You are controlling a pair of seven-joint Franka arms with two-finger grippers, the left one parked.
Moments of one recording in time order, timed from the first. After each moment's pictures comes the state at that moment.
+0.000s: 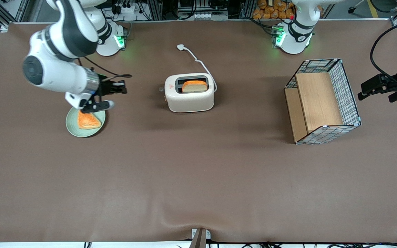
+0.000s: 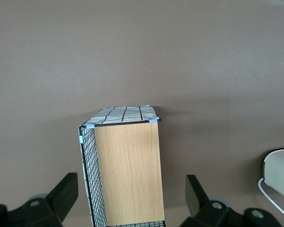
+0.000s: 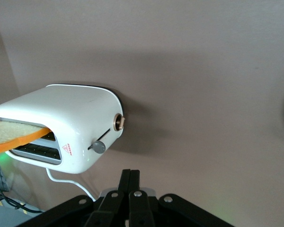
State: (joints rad) arm 0.28 0.00 0.03 -2.10 0.42 1.87 0.05
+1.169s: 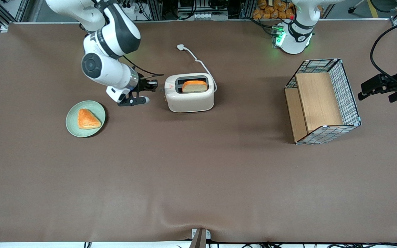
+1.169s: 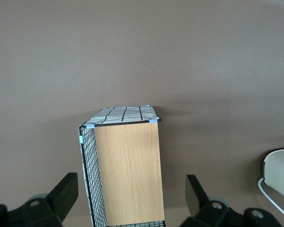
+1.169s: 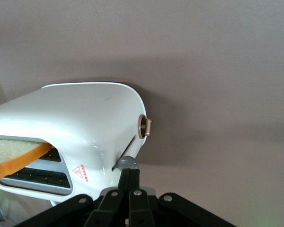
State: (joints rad) arm 0.50 0.05 0.04 -2.23 0.46 2.13 0.24
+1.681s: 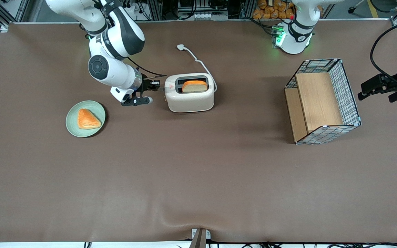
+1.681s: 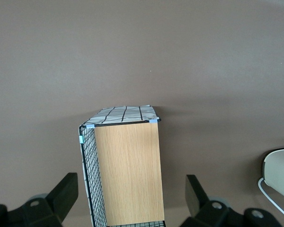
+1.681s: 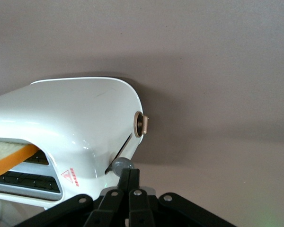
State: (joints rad) arm 0.51 0.07 0.03 -2.25 0.47 2.14 0.25
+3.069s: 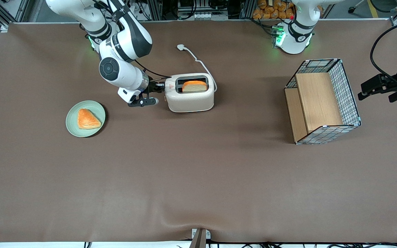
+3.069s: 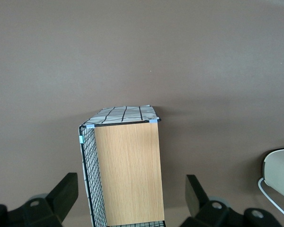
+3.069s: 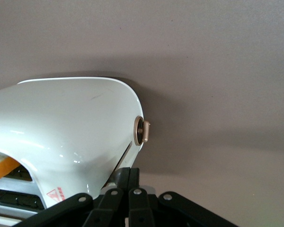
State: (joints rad) arm 0.56 0.11 0.03 -2.27 0.47 2.23 0.25
